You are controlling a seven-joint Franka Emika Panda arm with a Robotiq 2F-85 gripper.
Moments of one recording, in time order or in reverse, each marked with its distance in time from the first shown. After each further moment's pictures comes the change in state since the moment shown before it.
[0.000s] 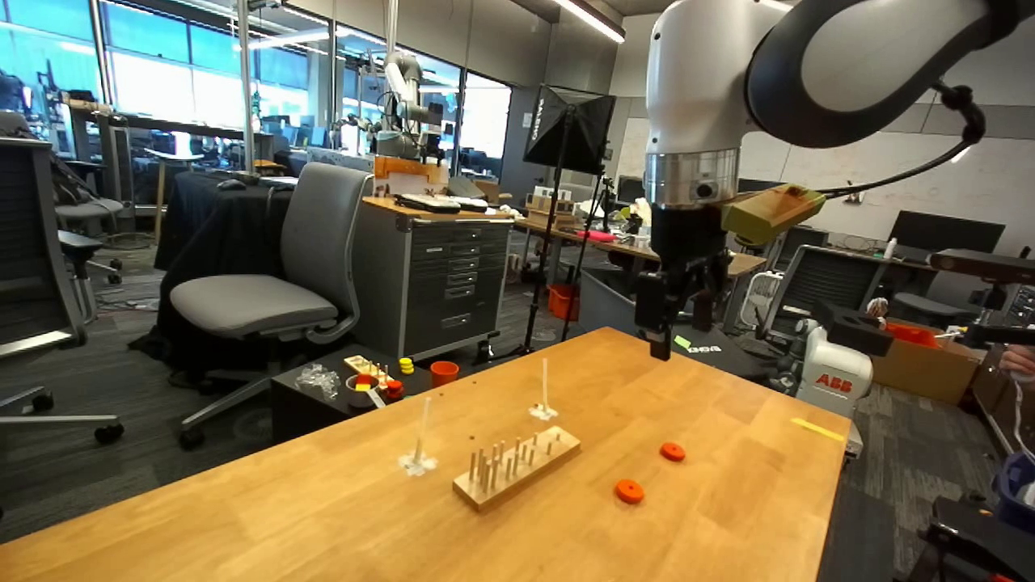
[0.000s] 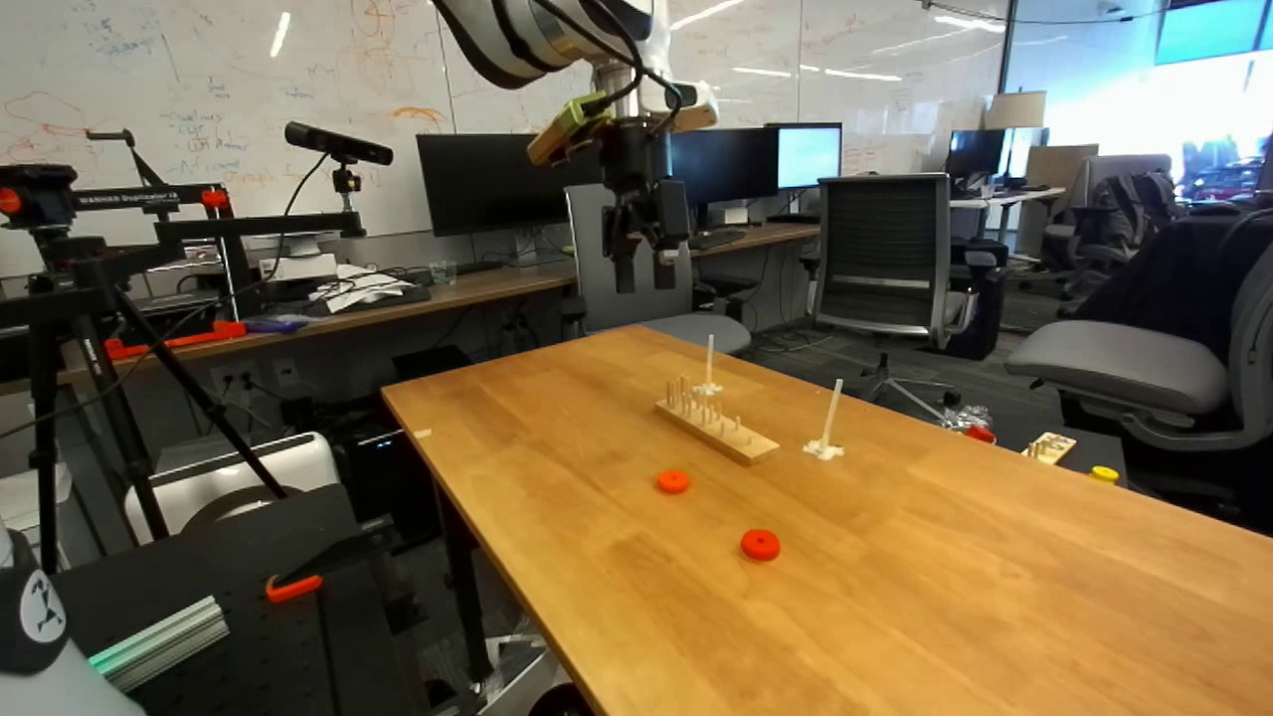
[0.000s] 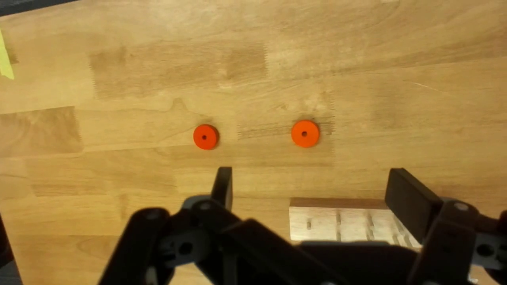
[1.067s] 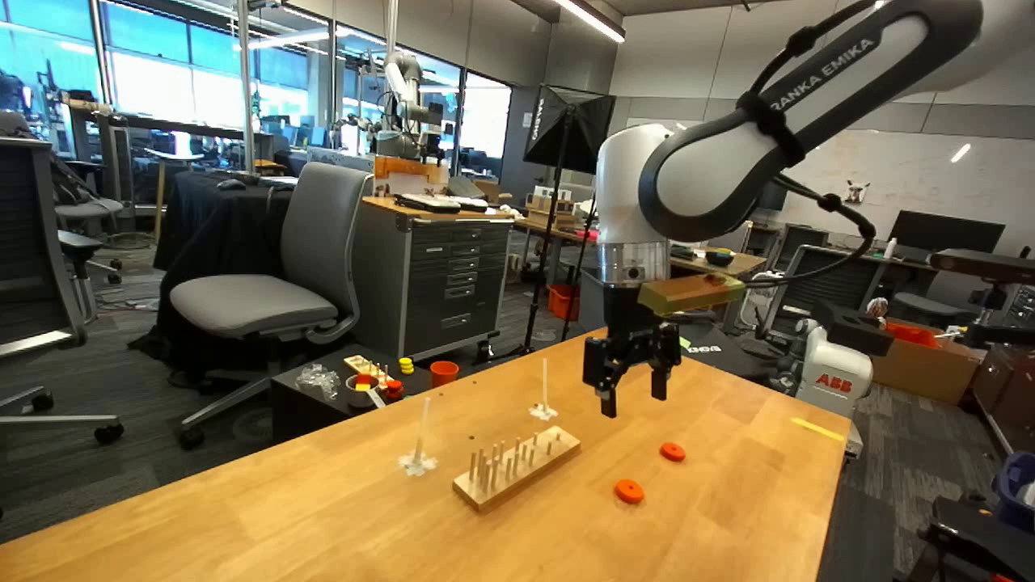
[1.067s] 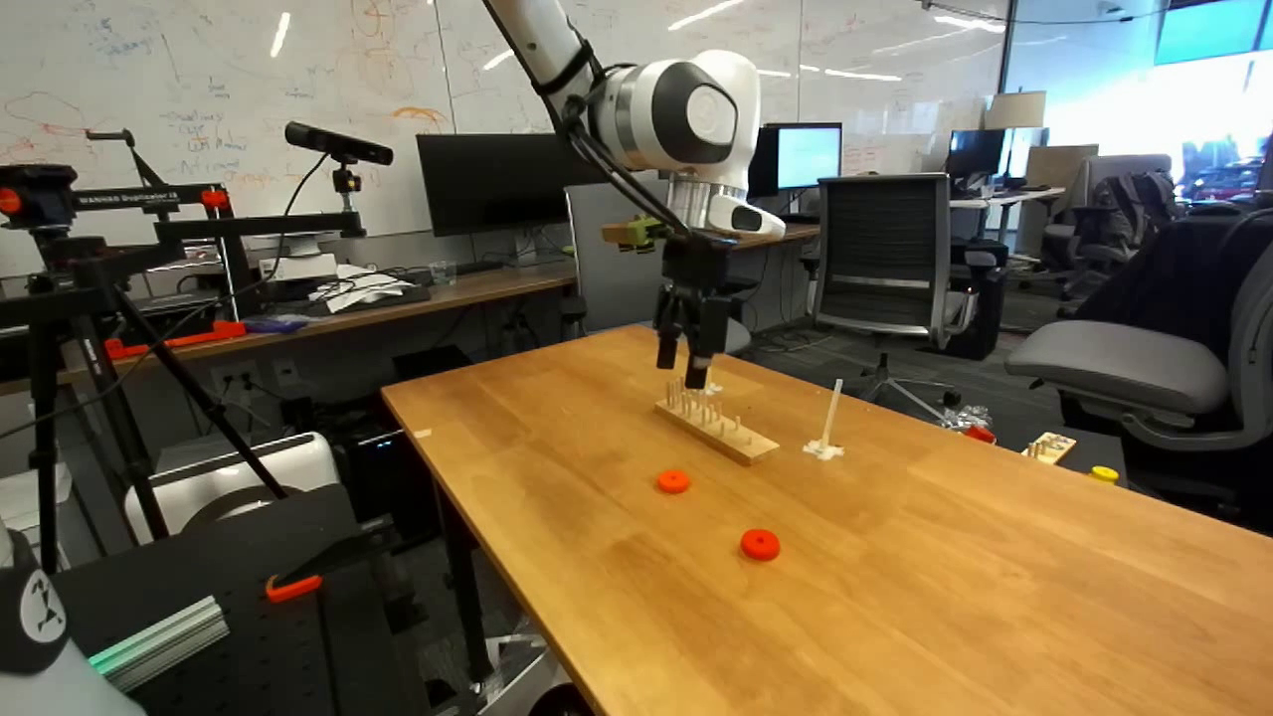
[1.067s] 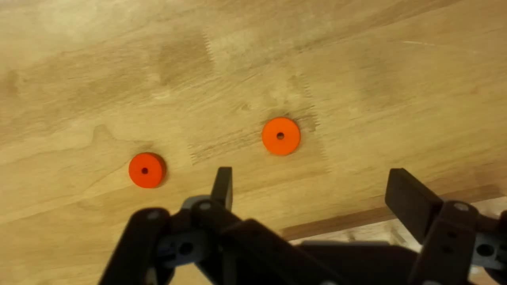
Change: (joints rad) arm 0.010 0.311 -0.117 0.168 0.209 0.090 -0.041
